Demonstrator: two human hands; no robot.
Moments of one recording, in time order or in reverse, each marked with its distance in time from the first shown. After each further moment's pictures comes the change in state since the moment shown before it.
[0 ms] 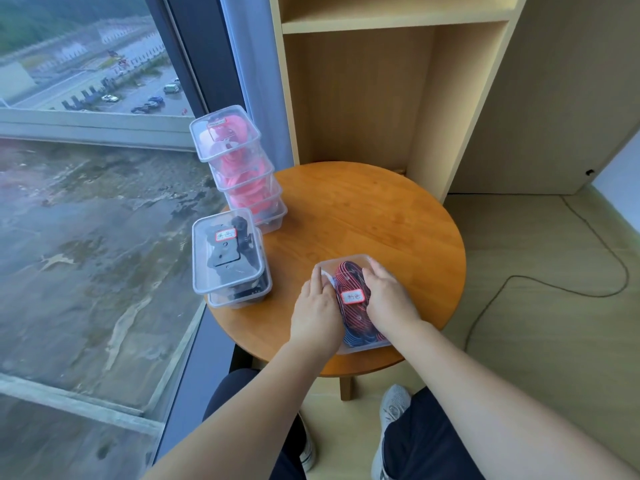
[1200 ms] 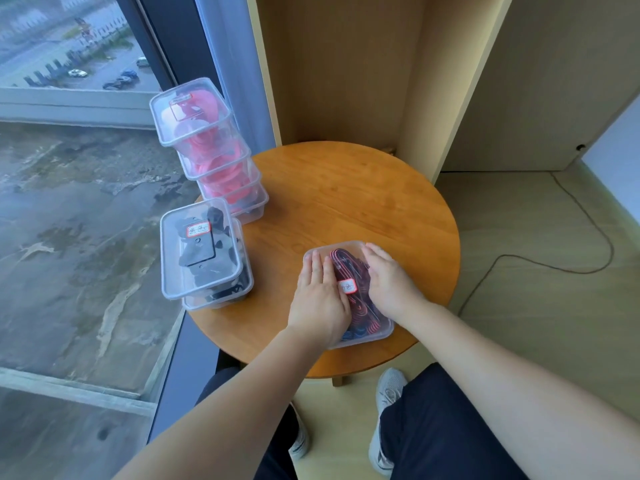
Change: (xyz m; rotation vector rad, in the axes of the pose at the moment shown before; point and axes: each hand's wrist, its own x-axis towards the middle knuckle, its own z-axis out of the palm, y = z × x) left_hand 0.023 0.007 0.016 0.023 -0.063 0.079; right_hand 0.018 0.024 -0.011 0.246 -0.070 0.030
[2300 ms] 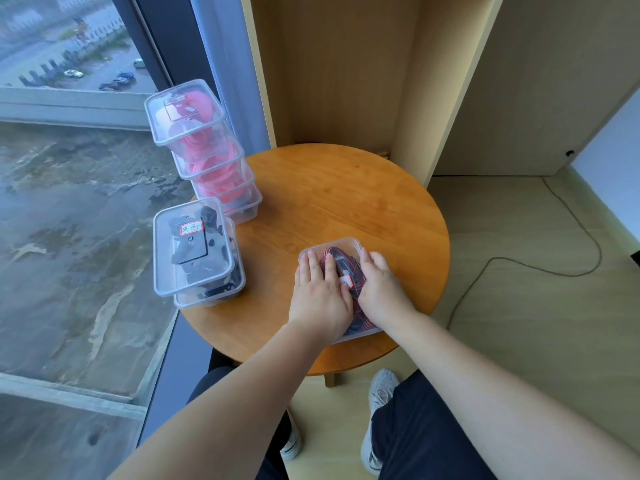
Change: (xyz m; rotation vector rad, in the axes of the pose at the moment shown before) left_hand 0.006 0.017 0.007 -0.013 -0.021 -0.080; right_hand -0.011 0.002 0.007 -0.076 0.047 0.031
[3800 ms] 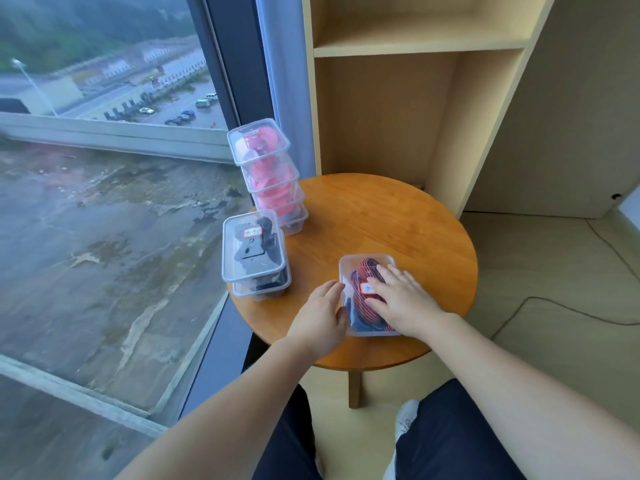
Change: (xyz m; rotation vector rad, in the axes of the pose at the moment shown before) left_hand -0.061 -0.043 -0.038 -0.319 0.138 0.119; right_hand -0.018 -0.019 -0.016 -0.462 -0.191 -0.250
